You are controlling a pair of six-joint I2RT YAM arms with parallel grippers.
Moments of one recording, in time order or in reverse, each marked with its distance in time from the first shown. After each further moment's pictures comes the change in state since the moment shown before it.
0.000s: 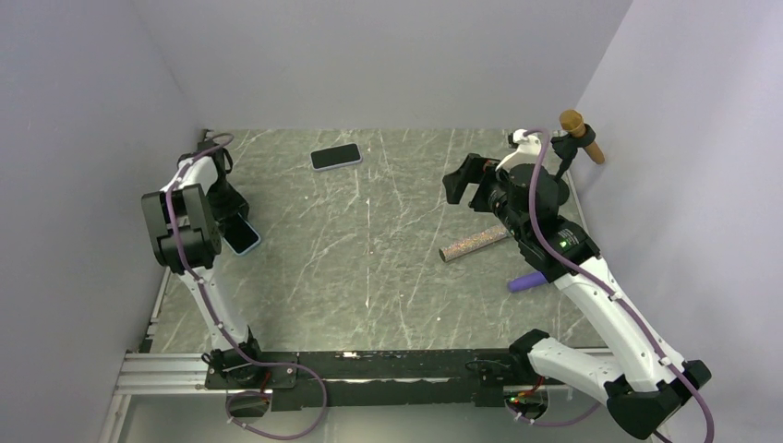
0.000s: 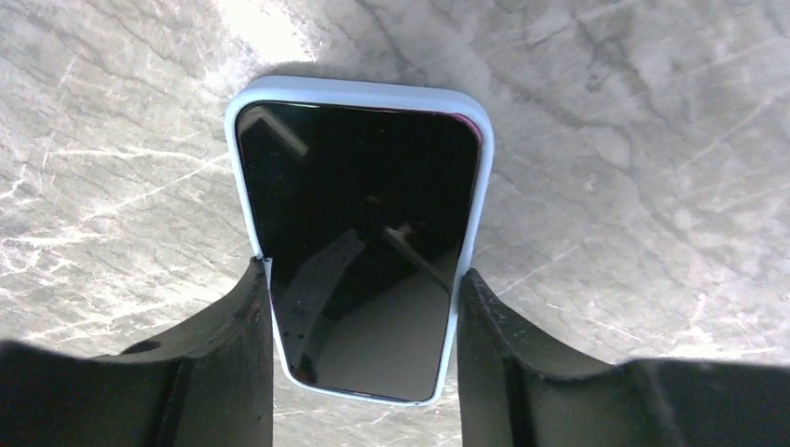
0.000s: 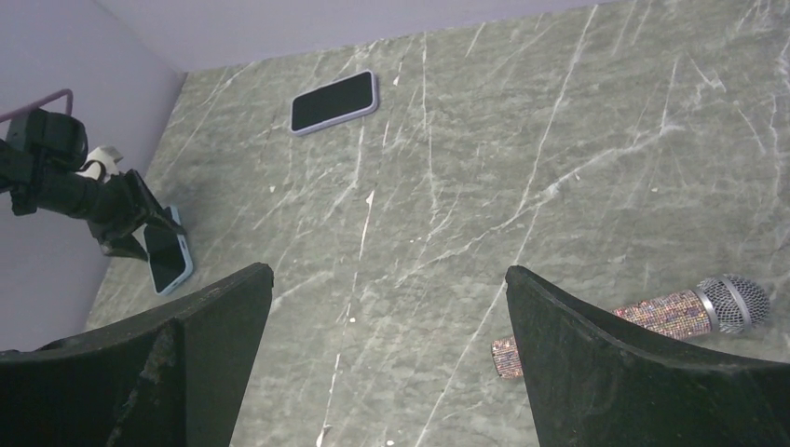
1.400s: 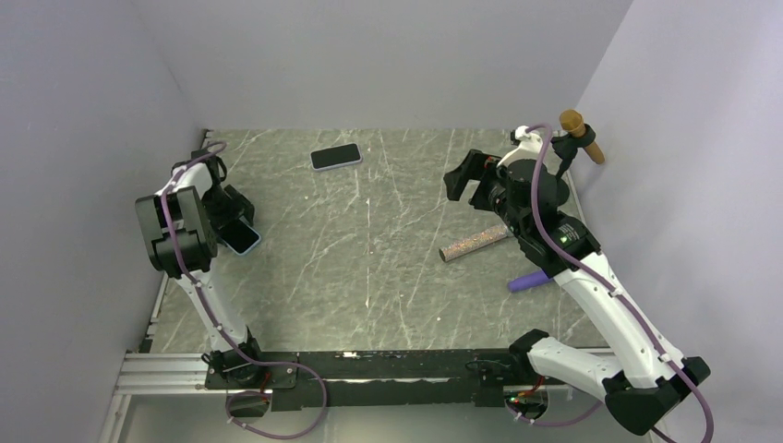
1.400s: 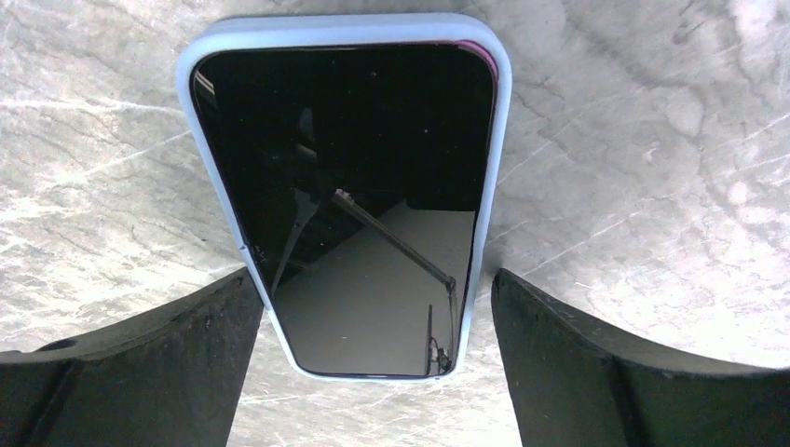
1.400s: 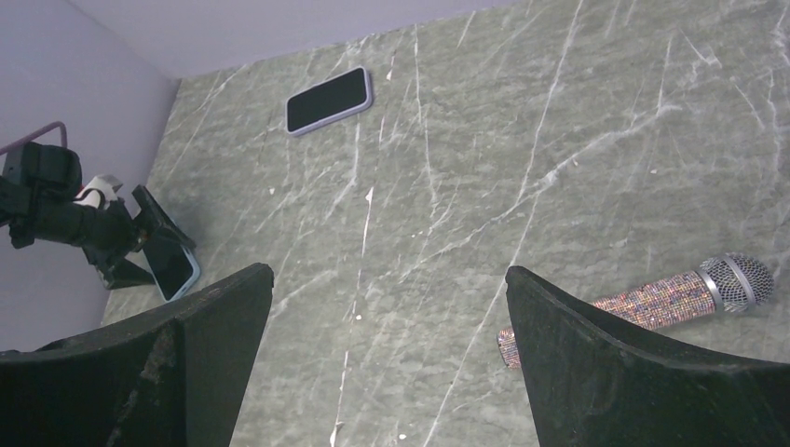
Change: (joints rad) left arm 0.035 -0.051 -0.096 0.026 0.090 -0.019; right arm -0.001 0.025 0.045 -0.056 0.024 0.056
